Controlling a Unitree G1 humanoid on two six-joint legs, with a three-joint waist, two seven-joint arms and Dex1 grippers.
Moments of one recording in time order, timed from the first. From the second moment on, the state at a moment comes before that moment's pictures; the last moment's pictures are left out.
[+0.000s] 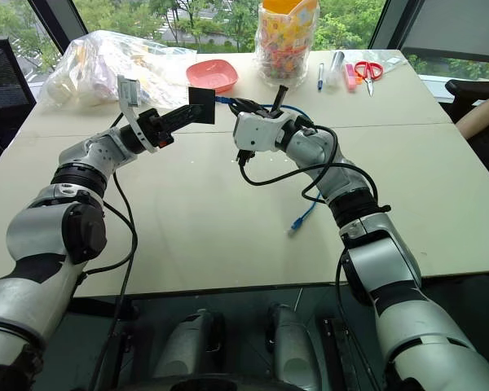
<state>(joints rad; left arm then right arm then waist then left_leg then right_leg) -1.23 0.40 0.33 1.25 -0.38 0.40 -1.29 -1.00 -0.39 0.29 0.67 -0.41 -0.55 0.32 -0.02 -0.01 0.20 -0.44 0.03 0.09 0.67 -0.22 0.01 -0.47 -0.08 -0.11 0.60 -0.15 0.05</state>
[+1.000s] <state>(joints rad) -0.97 0.26 0.41 0.70 -0.69 0.96 -1.26 -0.59 -0.04 -0.24 -0.19 1.06 0.76 0.29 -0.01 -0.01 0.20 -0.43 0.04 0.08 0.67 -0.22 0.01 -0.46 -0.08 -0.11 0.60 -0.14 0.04</state>
